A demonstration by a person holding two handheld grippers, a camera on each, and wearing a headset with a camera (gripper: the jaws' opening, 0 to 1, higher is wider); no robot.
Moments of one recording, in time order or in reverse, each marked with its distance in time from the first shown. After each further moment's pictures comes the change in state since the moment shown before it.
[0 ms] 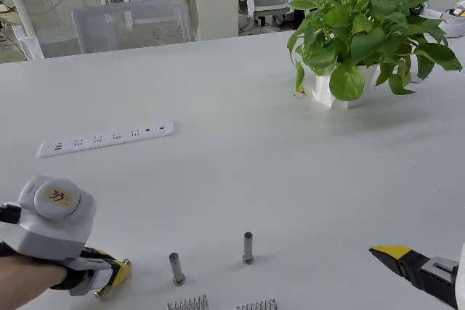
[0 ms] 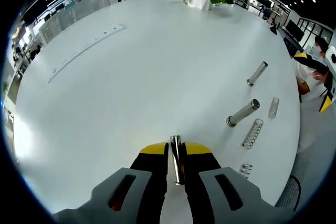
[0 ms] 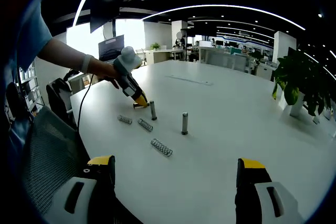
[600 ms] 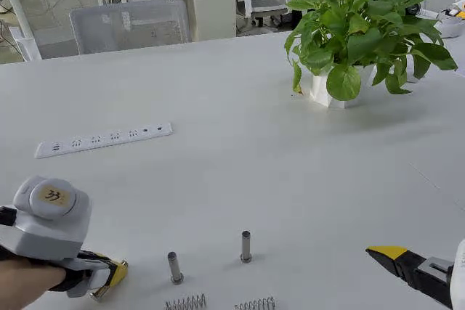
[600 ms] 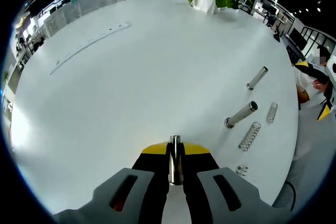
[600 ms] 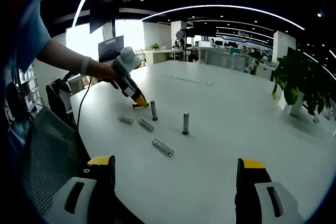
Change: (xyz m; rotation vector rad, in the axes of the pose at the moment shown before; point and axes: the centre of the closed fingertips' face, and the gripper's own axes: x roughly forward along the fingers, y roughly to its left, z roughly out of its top) left arm -0.002 0.001 -0.004 -0.066 -0.018 0.003; right arm 0.000 0.004 0.000 0.003 -0.003 -0.002
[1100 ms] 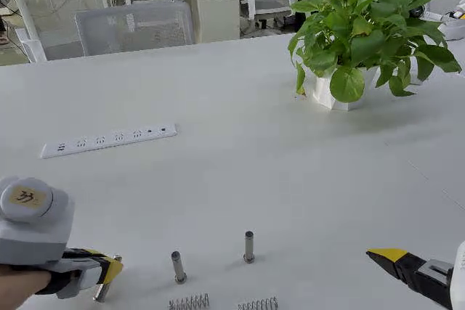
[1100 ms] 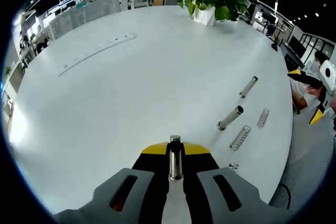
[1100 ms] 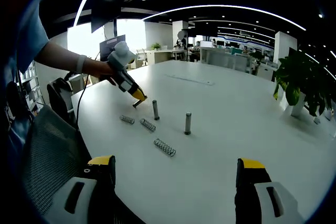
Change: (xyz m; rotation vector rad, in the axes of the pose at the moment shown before) left arm -0.028 -0.007 0.006 -0.020 -0.090 0.001; right arm 0.001 0.002 -0.001 -0.008 0.003 0.010
